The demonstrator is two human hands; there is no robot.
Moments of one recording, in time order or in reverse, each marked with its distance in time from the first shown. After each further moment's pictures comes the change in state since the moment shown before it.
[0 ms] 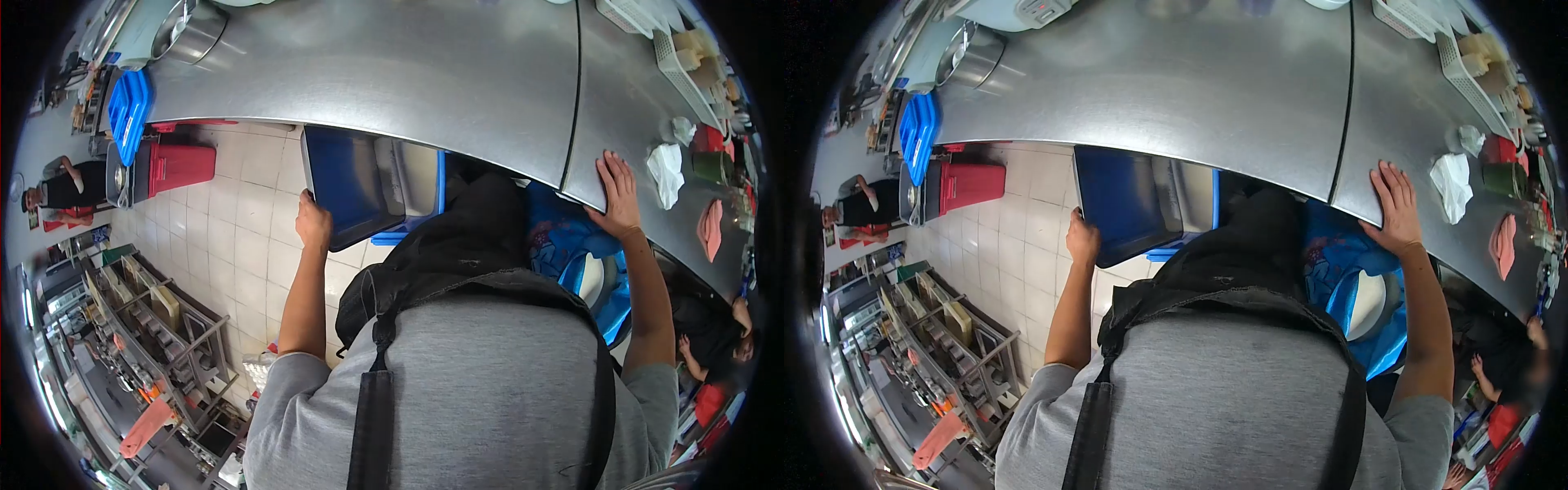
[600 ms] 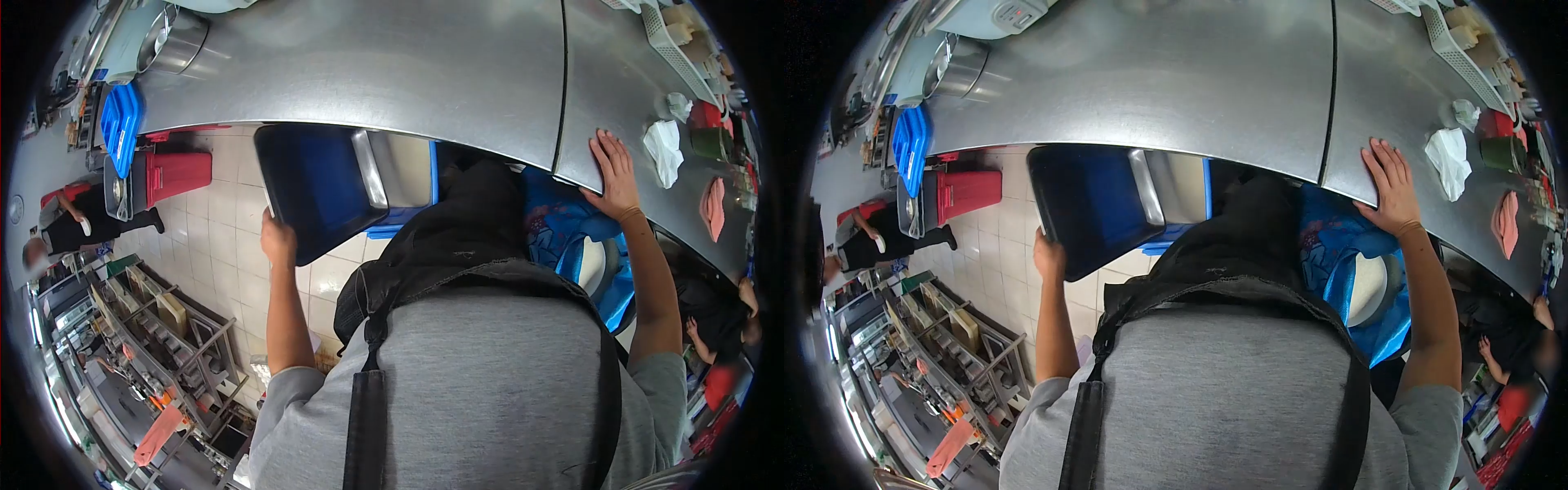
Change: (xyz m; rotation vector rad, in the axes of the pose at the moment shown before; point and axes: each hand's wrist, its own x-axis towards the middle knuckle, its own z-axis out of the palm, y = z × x) left_hand -0.006 -0.039 -0.051 0.012 0.077 -0.117; right_hand -0.002 0.003 0.001 0.007 0.027 -0.019
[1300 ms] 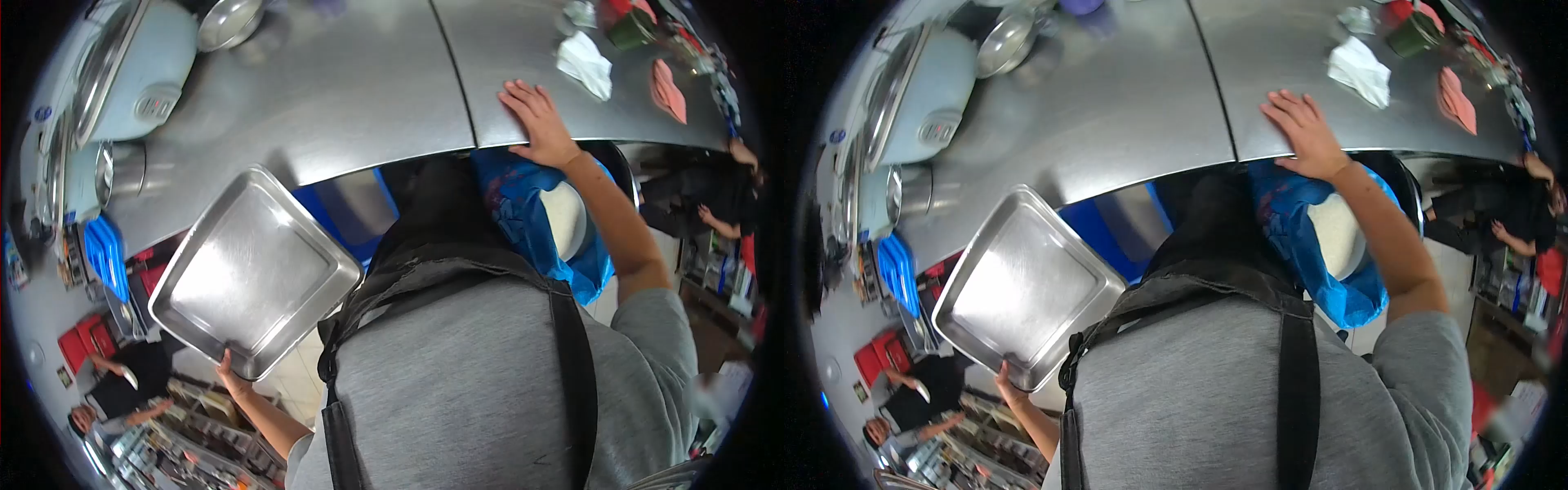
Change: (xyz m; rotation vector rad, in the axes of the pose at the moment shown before) left_hand 0.032 -0.168 -0.134 -1.196 -0.349 -0.151; right_hand -0.003 -0.028 -0.001 0.105 0.084 0.214
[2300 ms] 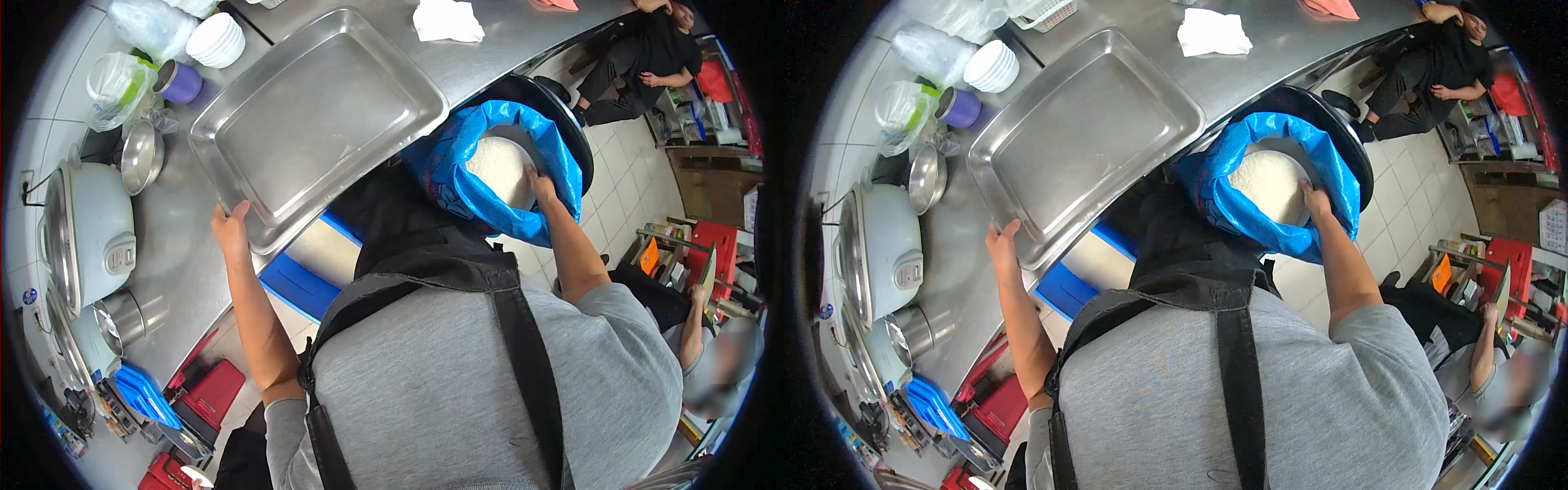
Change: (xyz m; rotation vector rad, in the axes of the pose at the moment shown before) left_hand 0.097 0.053 0.517 0.512 -0.653 0.426; right_hand -0.310 0.000 0.147 0.572 0.304 1.725
